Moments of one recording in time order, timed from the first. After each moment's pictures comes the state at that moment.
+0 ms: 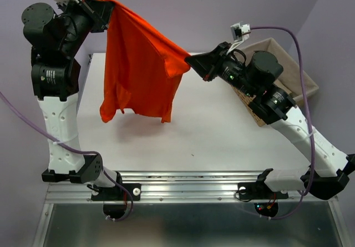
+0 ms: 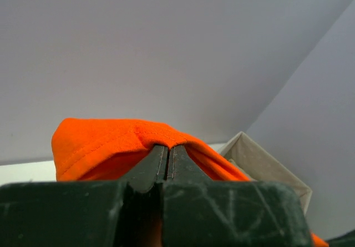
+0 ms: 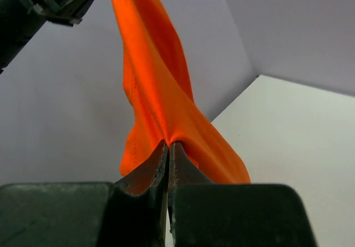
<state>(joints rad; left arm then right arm) -0.07 1.45 2.31 -0.61 0.29 -0.44 0.76 1.27 1.61 -0.13 -0.08 0.49</state>
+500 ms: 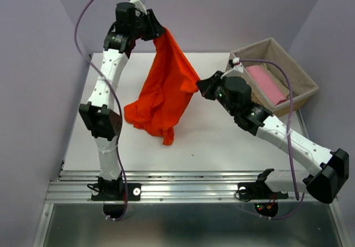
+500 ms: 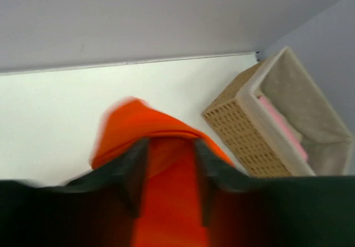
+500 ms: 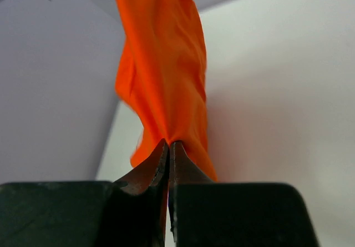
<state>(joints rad) -0.21 1.98 2.34 -0.59 0.35 -0.45 0.74 1.23 1.14 -0.01 0.22 0.73</state>
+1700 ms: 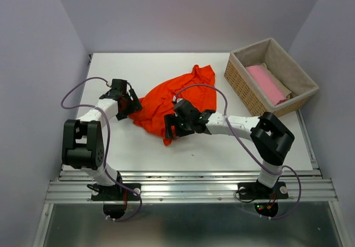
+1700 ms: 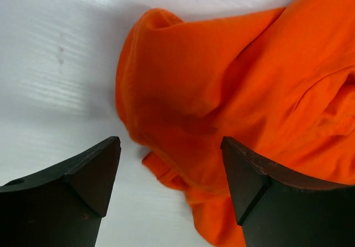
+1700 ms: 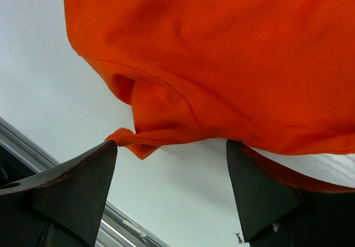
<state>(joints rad) -0.10 1.56 0.96 -0.42 -0.04 -0.54 0.92 1.79 1.18 -0.25 -0.05 0.62</state>
